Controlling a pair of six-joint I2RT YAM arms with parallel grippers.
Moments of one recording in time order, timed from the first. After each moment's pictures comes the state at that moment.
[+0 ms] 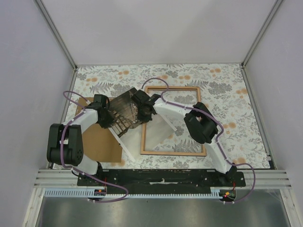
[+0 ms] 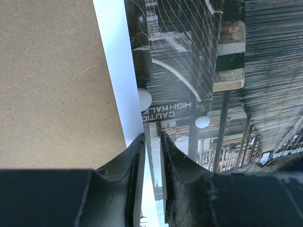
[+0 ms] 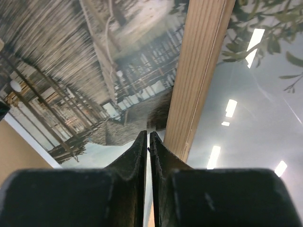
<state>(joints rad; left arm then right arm) -0.07 1.52 0.81 -0.47 -0.08 -0.65 0.87 2.26 1.81 -0.67 0.04 0.82</state>
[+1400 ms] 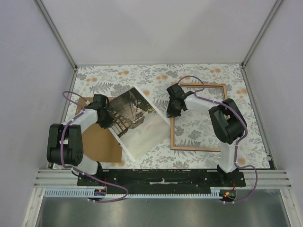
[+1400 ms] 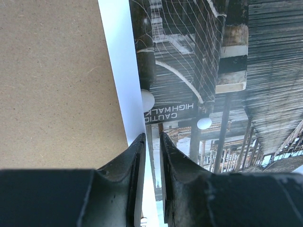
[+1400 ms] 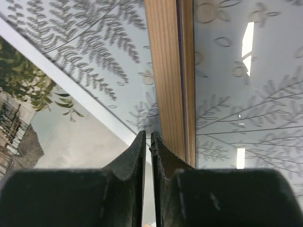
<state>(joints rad) -0.06 1.52 0.81 -0.47 -0.08 -0.65 0.55 1.98 1.33 -0.47 0.01 0.78</state>
